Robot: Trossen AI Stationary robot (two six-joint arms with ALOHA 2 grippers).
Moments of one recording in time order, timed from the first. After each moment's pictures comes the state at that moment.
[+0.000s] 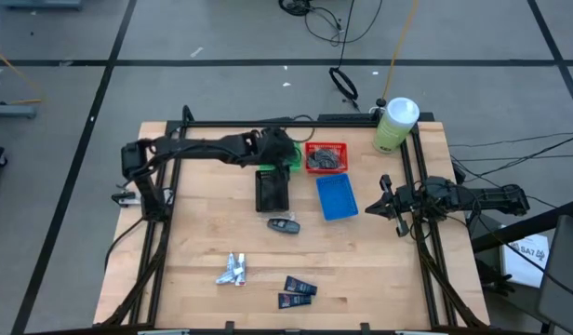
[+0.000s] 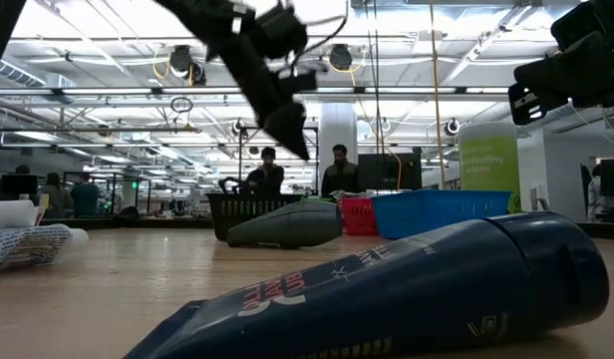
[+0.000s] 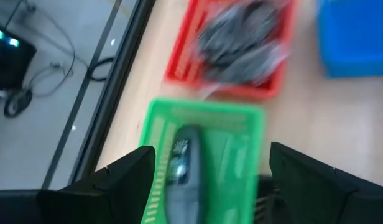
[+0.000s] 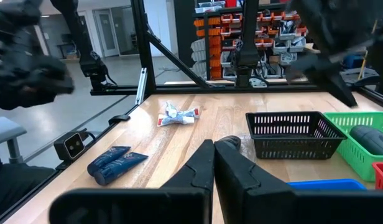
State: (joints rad) left arm 0.28 1.78 1.32 -0.38 -0.22 0.23; right arm 0.04 0.03 0.06 -0.05 -0.18 0.09
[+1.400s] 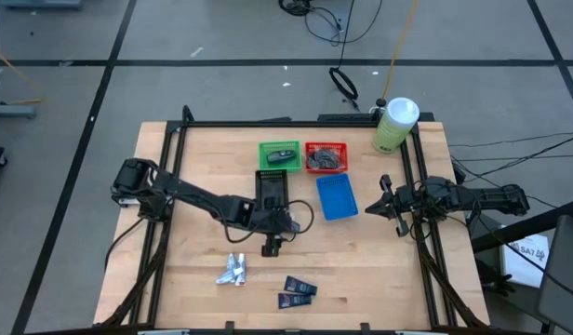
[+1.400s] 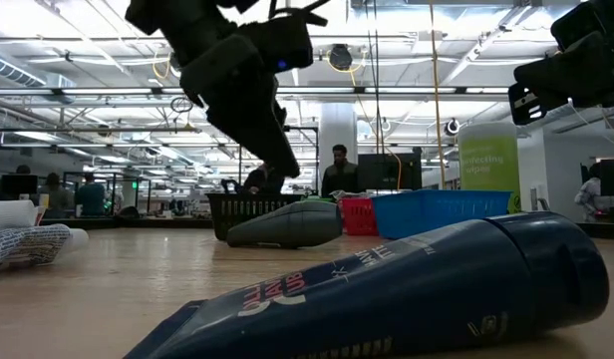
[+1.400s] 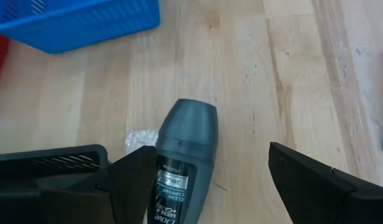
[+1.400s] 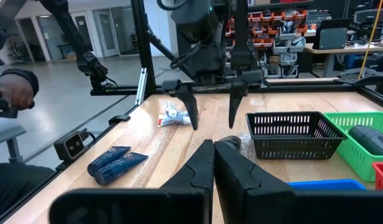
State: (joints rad) left arm -0.21 1.78 1.12 -0.26 -0.16 -0.09; right arm 0.04 0.03 0.06 -0.05 -0.18 0.09
